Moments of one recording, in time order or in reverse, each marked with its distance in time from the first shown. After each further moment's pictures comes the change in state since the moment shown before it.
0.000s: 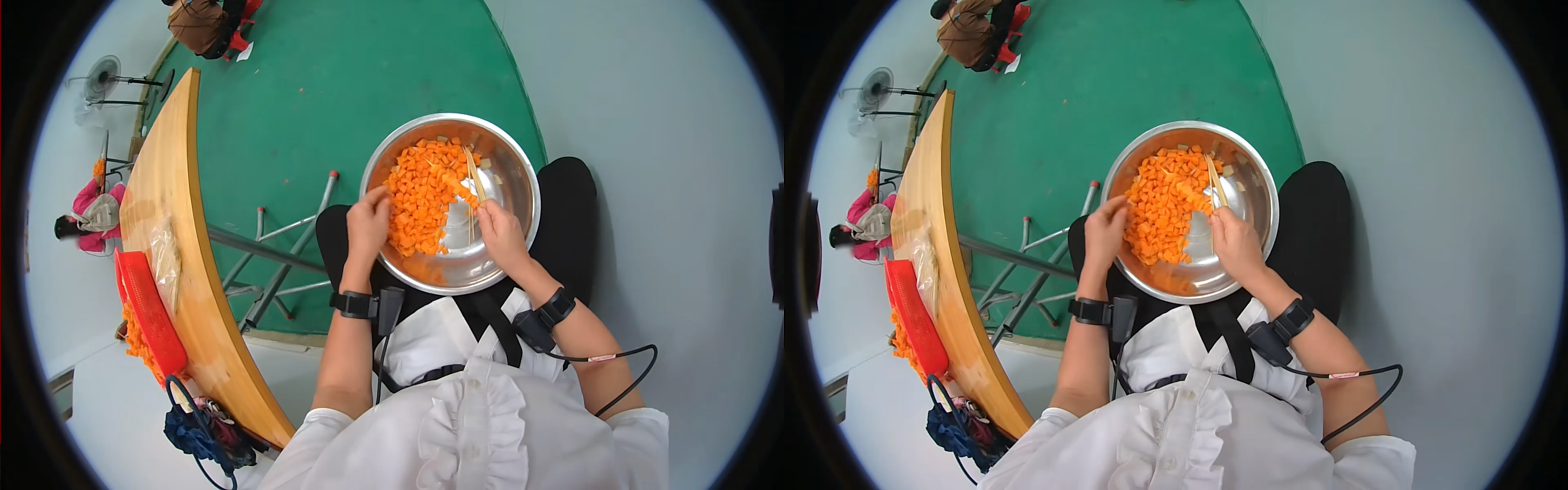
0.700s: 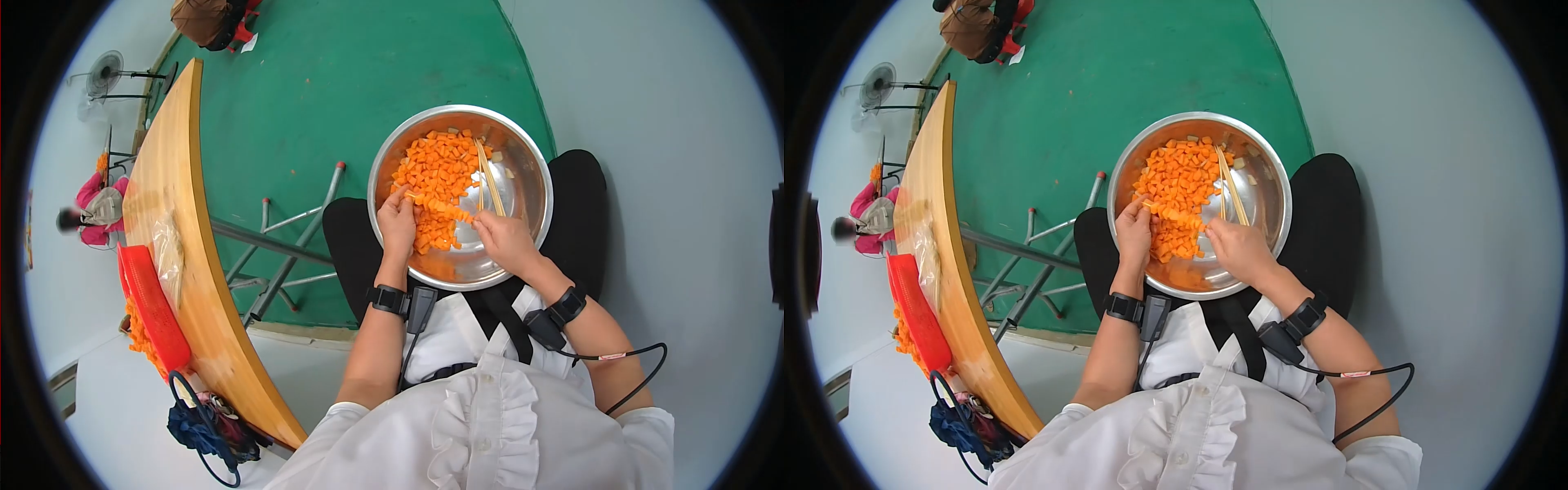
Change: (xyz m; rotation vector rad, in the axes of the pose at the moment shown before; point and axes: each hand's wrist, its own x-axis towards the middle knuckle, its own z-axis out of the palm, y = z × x) left_hand -0.012 -0.029 0.041 -0.436 -0.003 -0.312; right_hand -0.004 -0.002 0.001 -0.122 -0.239 -0.190
